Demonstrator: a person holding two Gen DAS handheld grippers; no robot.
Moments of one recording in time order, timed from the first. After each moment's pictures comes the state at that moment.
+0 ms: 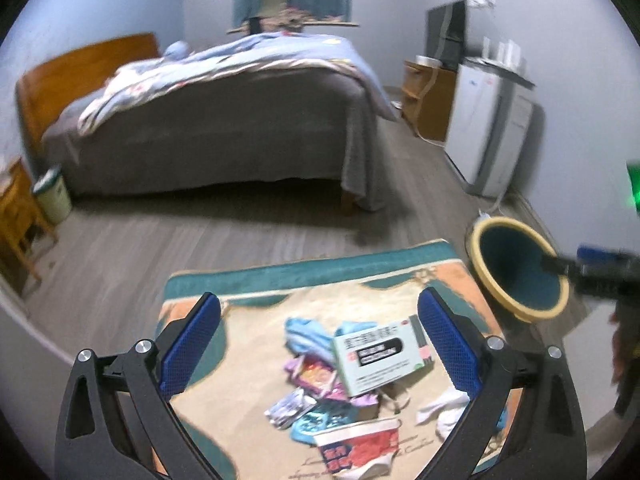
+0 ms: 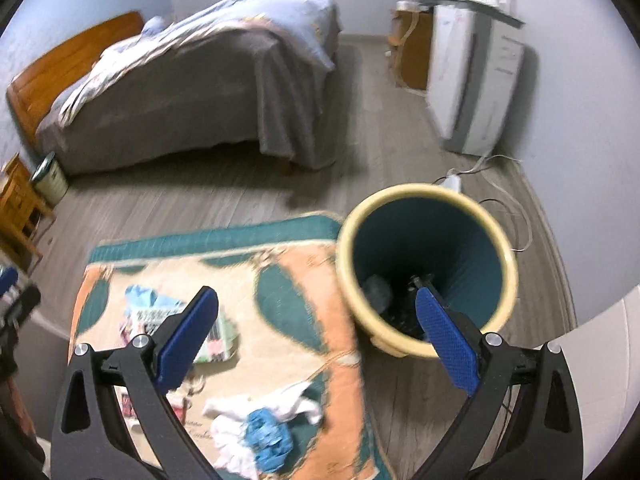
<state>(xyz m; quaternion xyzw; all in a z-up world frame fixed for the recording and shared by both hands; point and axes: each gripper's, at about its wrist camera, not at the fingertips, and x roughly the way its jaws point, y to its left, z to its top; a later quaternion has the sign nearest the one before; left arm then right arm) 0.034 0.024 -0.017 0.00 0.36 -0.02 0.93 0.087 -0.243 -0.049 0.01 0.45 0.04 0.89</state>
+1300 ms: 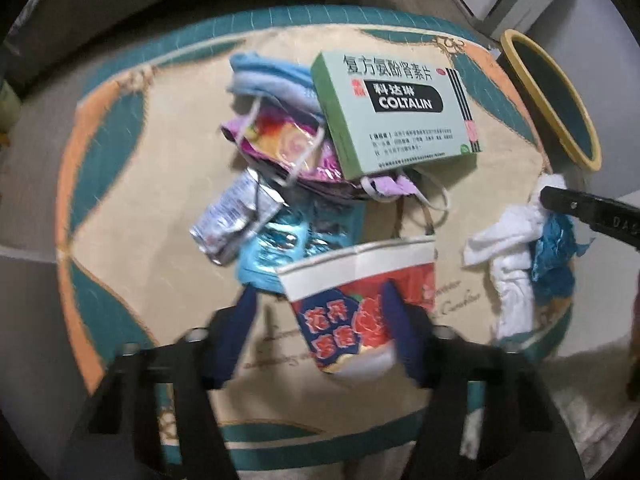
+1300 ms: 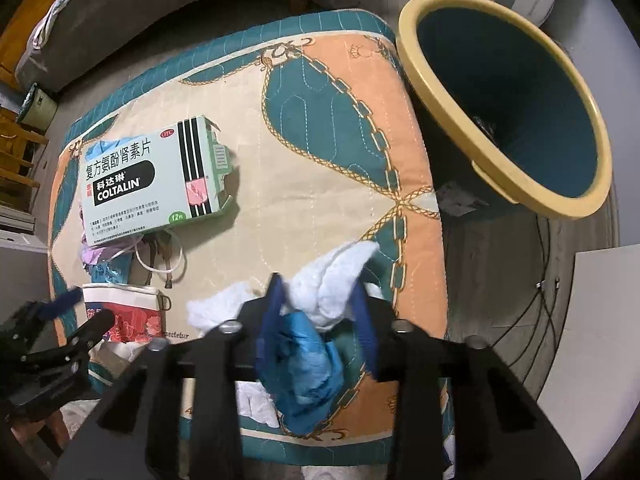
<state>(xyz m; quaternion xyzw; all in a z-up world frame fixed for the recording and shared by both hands) 0.028 0.016 -0.185 -0.01 0.64 -0.07 0.76 0.079 -0.223 -0.177 0.04 0.65 0.06 0.76</state>
